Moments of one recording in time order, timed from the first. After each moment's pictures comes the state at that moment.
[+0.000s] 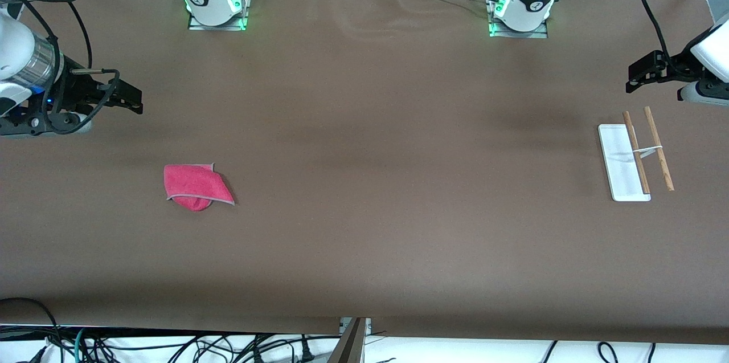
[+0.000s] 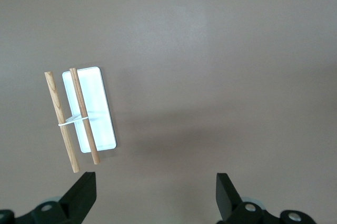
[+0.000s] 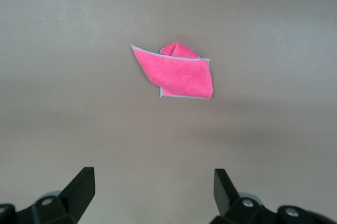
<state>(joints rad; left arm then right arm) -0.02 -0.02 0.05 -1.65 0.02 1.56 0.17 0.06 0.15 0.06 -1.48 -0.02 1.55 0.03</state>
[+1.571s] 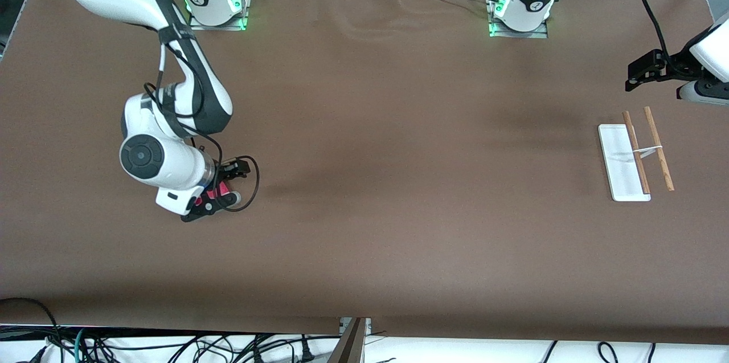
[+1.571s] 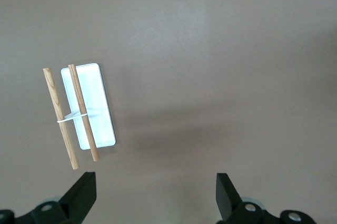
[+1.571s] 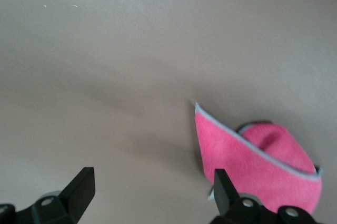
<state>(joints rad) -0.02 -0.02 0.05 -1.65 0.02 1.55 0.17 0.20 0.62 0.08 -1.51 -0.02 2.00 -0.16</state>
